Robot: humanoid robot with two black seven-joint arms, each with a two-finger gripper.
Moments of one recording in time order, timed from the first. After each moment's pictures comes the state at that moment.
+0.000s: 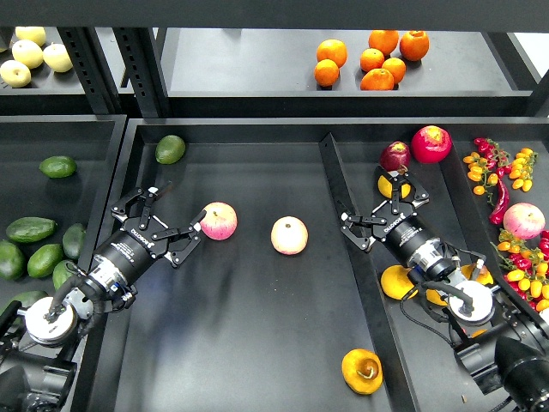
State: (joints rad) left arm -0.16 0.00 -1.48 -0.94 -0.01 -0.49 0.48; right arm 0.45 0.01 1.21 0.66 -0.22 0.58 -0.19
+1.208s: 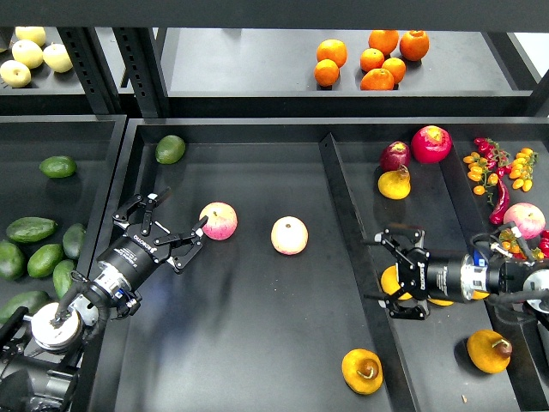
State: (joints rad) left arm -0.16 0.00 -1.45 -0.93 -0.01 -0.49 0.45; right arm 0.52 -0.48 0.63 0.99 -0.12 0.58 -0.49
